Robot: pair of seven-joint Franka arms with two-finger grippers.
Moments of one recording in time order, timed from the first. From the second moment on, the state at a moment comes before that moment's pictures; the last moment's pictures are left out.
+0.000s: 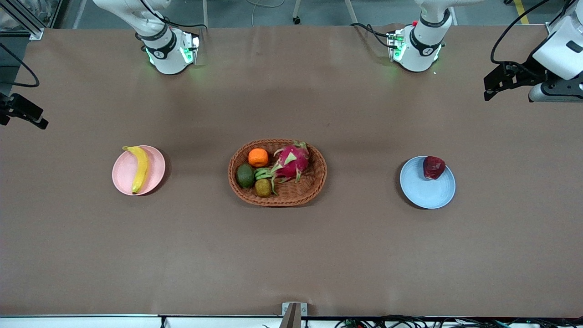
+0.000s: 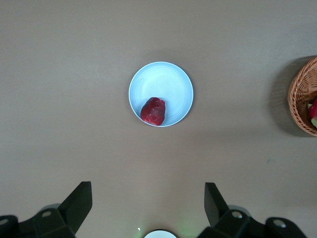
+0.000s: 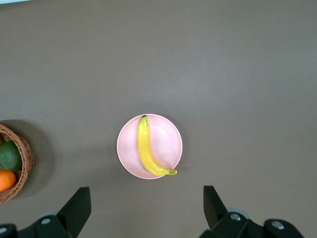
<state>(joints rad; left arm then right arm) 0.05 -0.10 -0.18 -1.61 0.02 1.49 -0.04 -0.01 -0.10 -0.13 -1.72 -0.01 1.70 -0.01</state>
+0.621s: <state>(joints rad) 0.05 -0.10 -0.18 -1.61 0.02 1.49 -0.04 -0.01 -0.10 -0.13 -1.71 -0.01 1.71 -0.01</state>
